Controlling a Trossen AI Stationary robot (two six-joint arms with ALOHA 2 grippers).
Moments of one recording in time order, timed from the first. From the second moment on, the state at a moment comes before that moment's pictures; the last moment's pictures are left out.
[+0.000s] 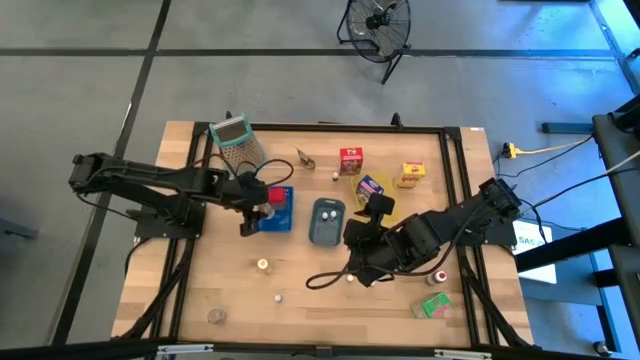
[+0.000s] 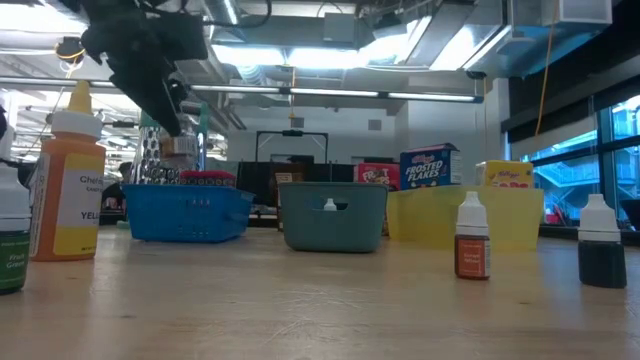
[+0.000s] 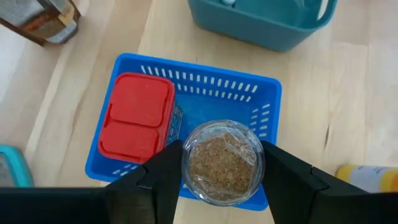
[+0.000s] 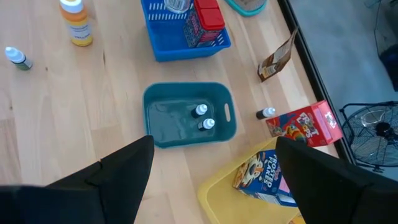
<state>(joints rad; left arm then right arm) 0.00 1.08 0.75 -0.66 -0.11 -0.20 0.51 1.85 1.98 -1.40 0.65 0.60</state>
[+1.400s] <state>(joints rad) 0.08 1.24 0.75 -0.62 -0.11 -0.17 0.51 1.85 1.95 -1.39 0.65 0.59</state>
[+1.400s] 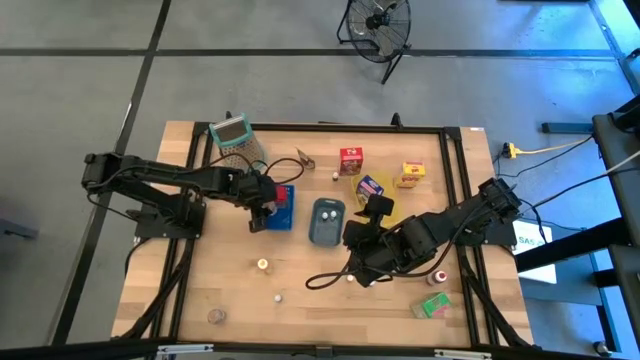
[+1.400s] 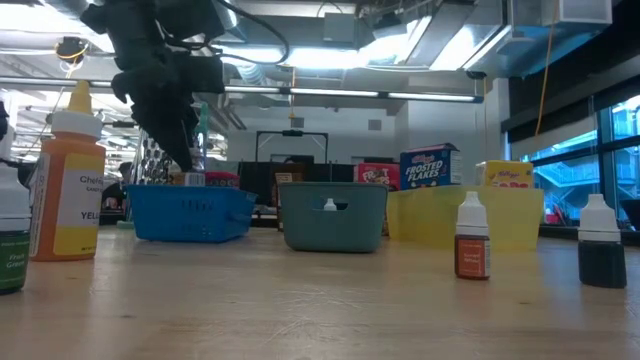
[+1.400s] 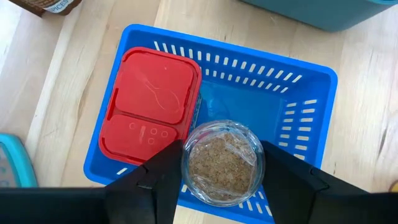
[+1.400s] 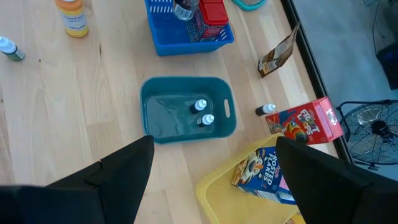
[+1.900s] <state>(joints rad) 0.02 1.20 0.75 -0.64 -0.15 -0.20 0.51 1.85 1.95 -1.40 0.65 0.59</state>
